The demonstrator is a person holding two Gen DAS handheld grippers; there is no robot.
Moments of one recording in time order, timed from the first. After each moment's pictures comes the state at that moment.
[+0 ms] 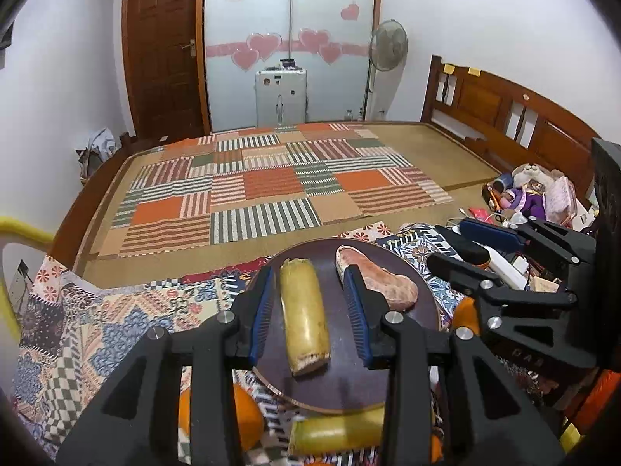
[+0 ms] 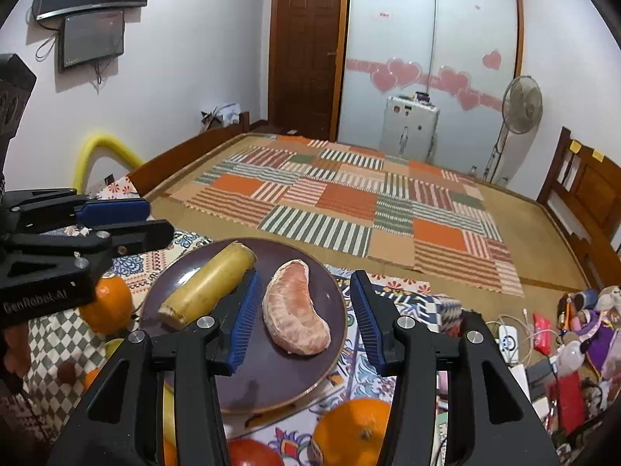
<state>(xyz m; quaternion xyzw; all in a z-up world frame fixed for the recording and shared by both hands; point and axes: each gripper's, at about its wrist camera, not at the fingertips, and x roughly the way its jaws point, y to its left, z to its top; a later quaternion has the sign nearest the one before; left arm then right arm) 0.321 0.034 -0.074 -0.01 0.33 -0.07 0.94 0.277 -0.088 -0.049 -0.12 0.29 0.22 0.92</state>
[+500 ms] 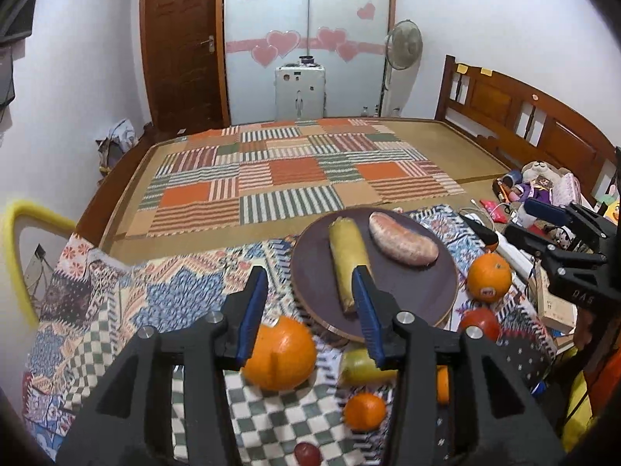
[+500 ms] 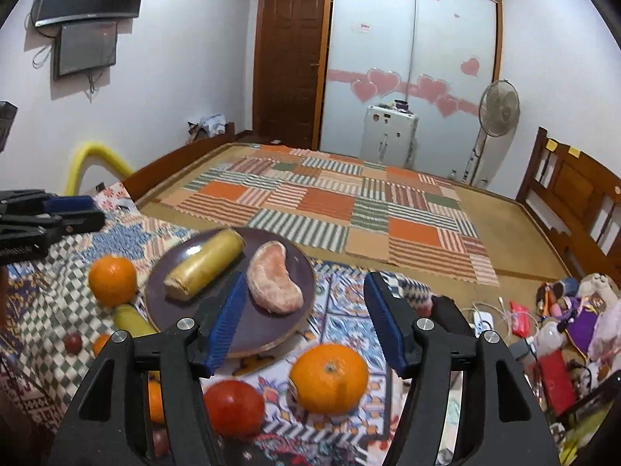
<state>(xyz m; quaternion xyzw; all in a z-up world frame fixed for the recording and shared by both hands) 0.270 0.075 -0.079 -0.01 0.34 -0.05 0.94 0.246 -0.125 -0.053 -0.12 0.28 0.19 0.93</state>
